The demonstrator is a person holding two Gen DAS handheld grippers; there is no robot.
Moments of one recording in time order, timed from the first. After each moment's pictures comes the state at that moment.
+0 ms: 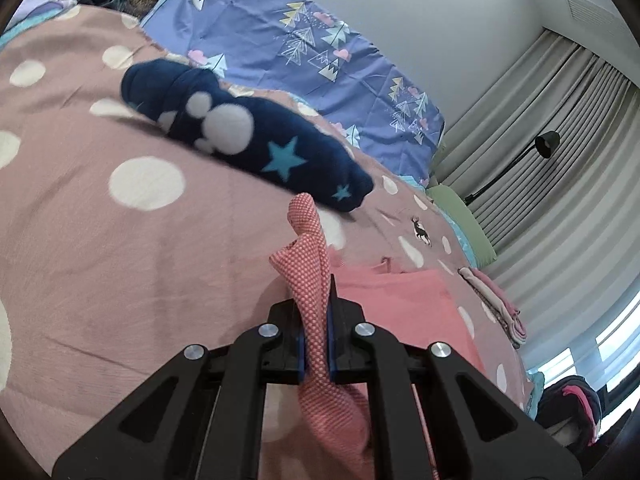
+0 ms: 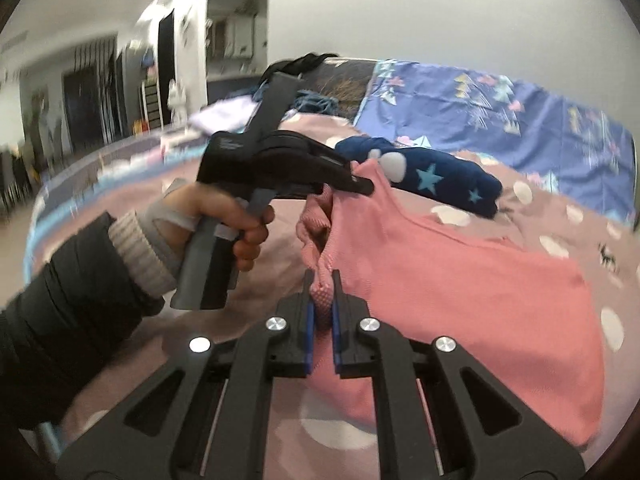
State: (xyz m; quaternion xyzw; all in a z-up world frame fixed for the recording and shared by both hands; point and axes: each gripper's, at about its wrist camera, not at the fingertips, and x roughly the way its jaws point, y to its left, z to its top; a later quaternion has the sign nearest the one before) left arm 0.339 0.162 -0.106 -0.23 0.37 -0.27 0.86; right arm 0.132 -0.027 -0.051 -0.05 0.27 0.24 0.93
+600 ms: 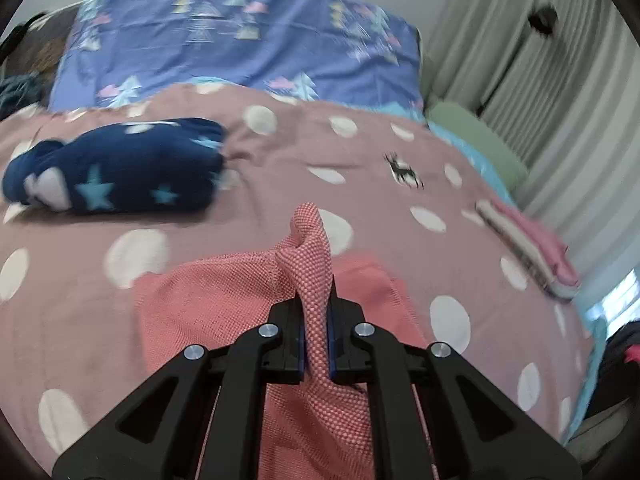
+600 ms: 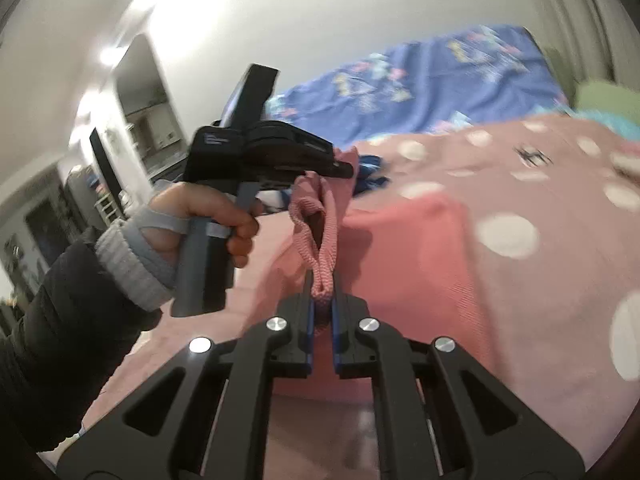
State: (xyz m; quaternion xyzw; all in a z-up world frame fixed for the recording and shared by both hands) left arm 0.358 -0.106 -0.058 -0.02 0.41 -0.26 0.87; right arm 0.113 -0.254 -0.063 0.17 0.25 0.15 0.94
